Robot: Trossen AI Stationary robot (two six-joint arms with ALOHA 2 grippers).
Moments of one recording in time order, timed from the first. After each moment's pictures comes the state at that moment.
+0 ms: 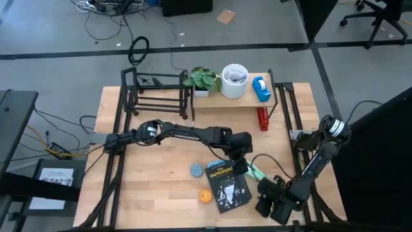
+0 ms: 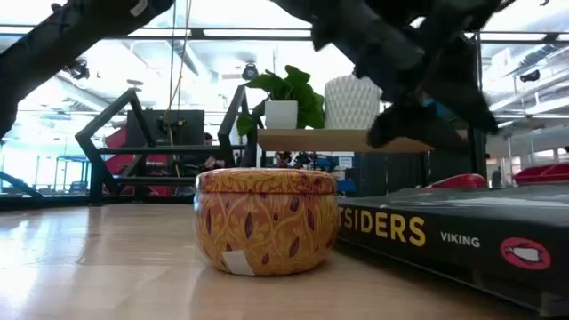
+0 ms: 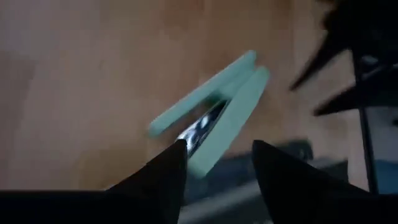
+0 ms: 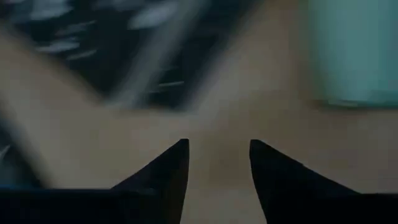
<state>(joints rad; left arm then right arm) -0.09 2.45 2.21 -0.52 0.23 -0.33 1.00 1.70 1.00 -0.78 0.37 1.77</state>
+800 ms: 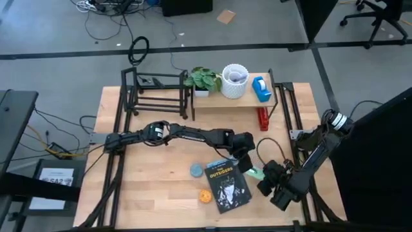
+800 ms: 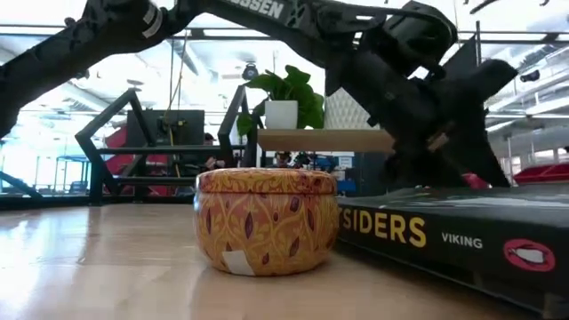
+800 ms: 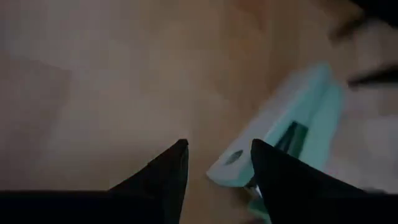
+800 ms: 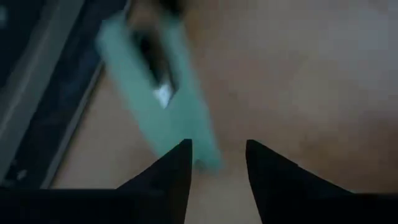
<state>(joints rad) -0.06 2.55 2.21 -0.46 0.19 -0.40 0.94 1.60 1.00 -1.17 0.44 1.89</state>
